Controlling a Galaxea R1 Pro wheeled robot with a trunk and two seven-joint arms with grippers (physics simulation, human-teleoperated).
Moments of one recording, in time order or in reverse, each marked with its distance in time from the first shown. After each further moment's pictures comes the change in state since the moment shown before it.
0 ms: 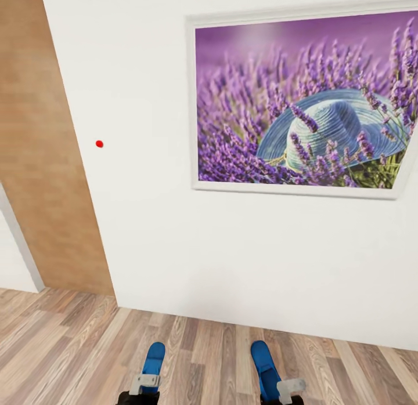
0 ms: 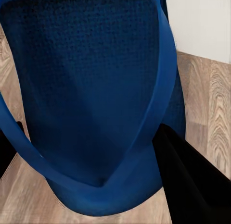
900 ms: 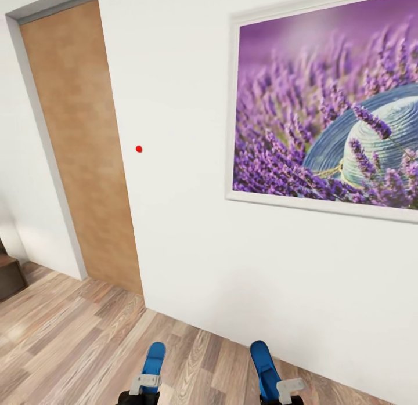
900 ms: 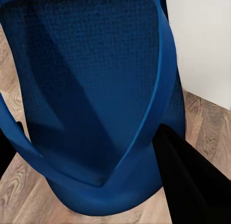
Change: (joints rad) left arm 0.000 0.000 -0.002 0.000 -0.001 -0.001 0.001; right arm 0.000 0.001 0.000 0.001 0.001 -0.001 0.000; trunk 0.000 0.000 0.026
